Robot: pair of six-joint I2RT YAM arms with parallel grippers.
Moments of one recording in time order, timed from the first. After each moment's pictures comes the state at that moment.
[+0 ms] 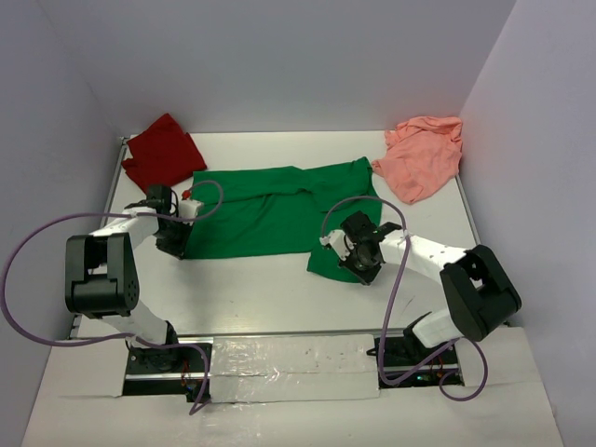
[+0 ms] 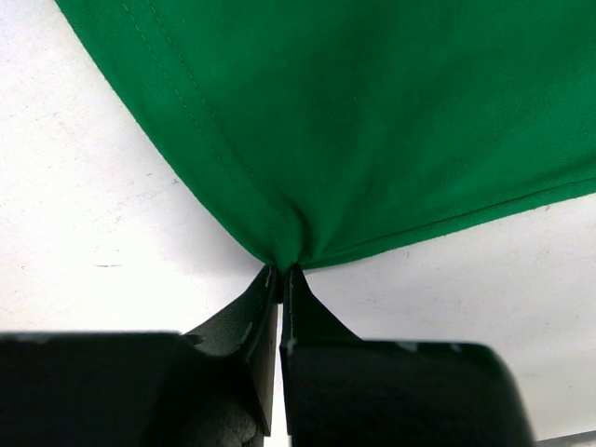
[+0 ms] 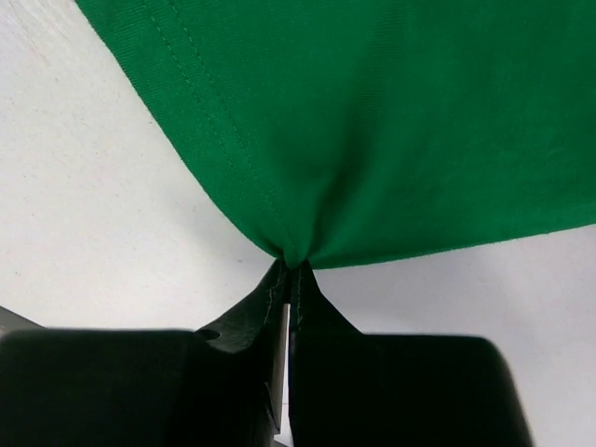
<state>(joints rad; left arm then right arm) 0.02 1.63 0.89 -0.61 0.12 0.43 0.54 1.44 0.73 -0.67 -0.06 -0.39</state>
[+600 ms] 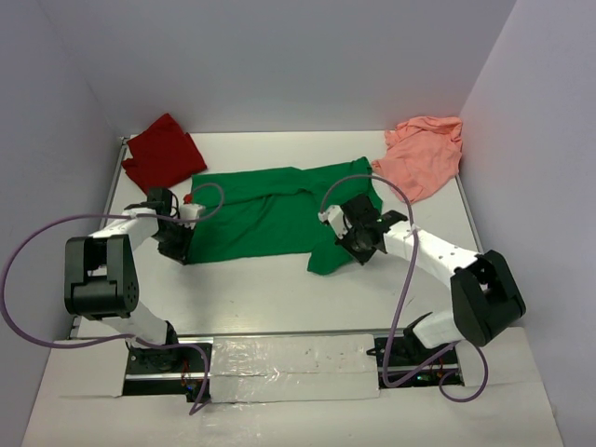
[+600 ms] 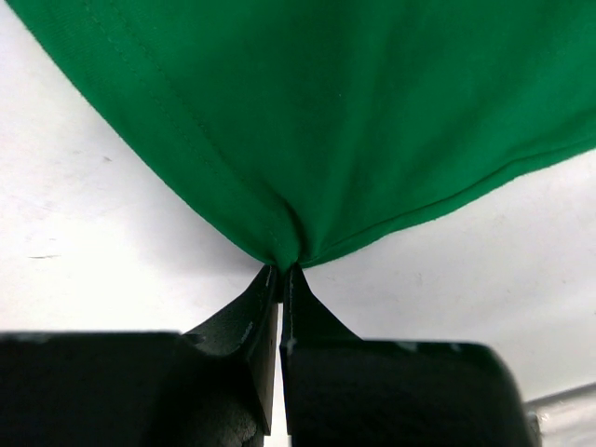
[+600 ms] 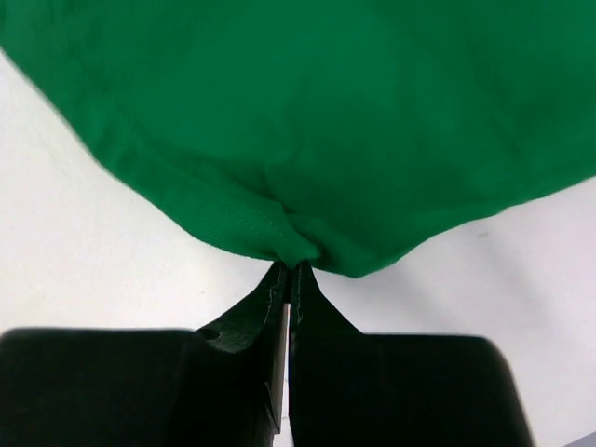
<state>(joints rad) 0.02 1.61 0.90 -0.67 0.17 0.42 0.53 1.40 0.84 -0.65 0.00 -0.34</state>
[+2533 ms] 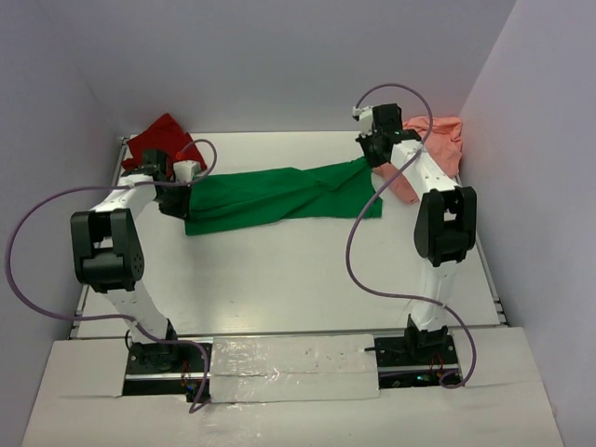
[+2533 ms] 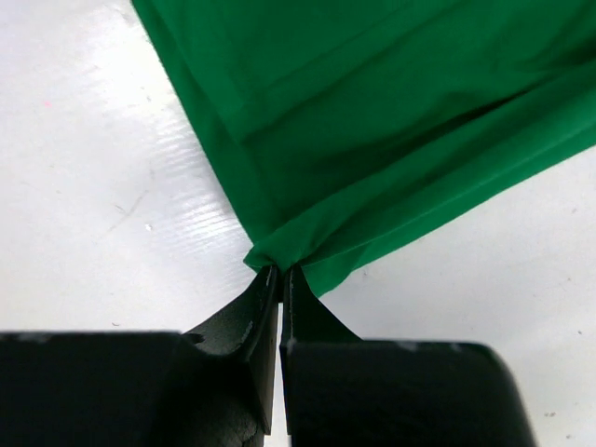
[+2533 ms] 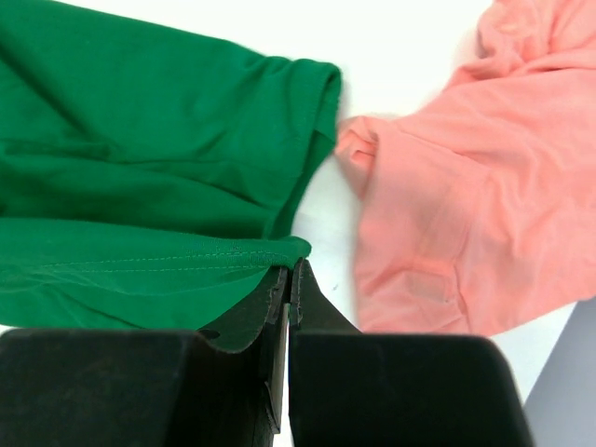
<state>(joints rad) 0.04 1.82 1.29 -0.66 0.24 0.34 0.15 2.01 1.74 -0.58 0.03 -0.32</state>
